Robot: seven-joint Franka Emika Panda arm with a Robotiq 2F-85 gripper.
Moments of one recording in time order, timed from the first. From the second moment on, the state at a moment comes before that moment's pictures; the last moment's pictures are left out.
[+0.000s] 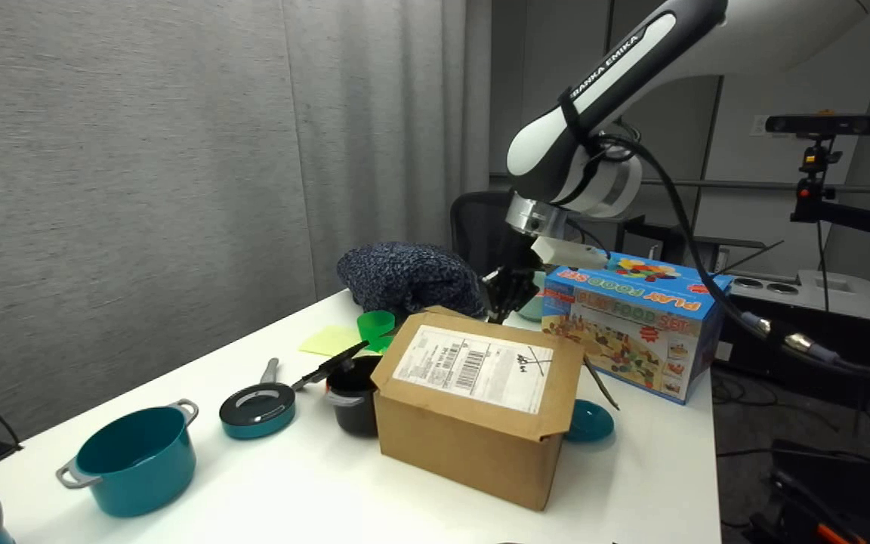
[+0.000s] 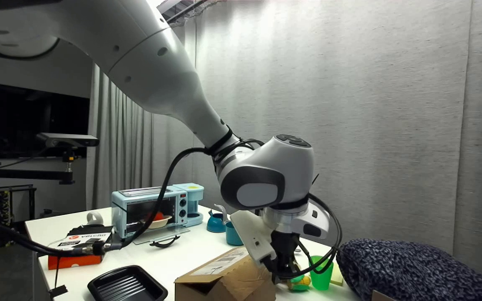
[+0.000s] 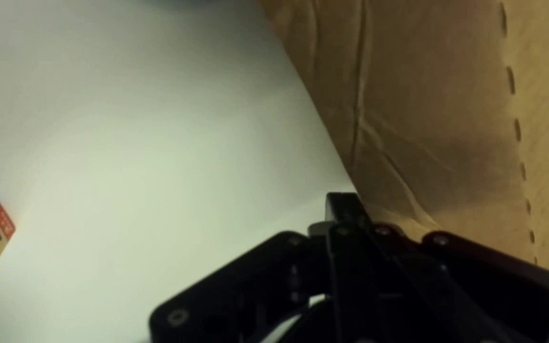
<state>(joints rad) -0.23 0.29 -0.01 -2.07 0.47 2.51 -0.19</state>
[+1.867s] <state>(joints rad) -0.09 0.04 -0.01 -2.07 0.74 2.13 -0.75</state>
